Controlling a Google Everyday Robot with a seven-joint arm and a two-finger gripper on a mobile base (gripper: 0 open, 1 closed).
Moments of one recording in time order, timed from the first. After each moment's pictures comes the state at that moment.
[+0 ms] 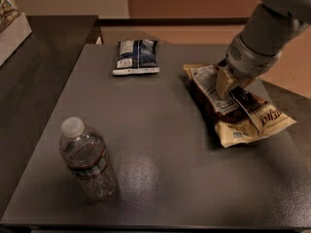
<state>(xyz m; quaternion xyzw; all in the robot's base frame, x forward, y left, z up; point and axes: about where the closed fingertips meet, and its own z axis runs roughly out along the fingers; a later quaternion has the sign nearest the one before) 0.525 -0.184 0.877 -0.15 0.98 0.06 0.10</state>
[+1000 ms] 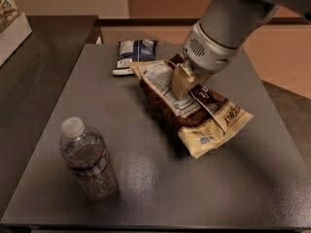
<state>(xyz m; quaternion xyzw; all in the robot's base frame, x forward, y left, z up) 0.485 -0.068 0.918 -0.30 0.94 0.14 0.12</state>
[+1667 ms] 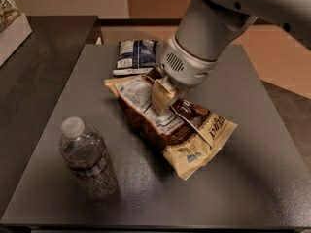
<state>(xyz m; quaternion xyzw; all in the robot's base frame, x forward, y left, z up) 0.446 -0.022 0.912 -0.36 0.92 0.15 0.09</state>
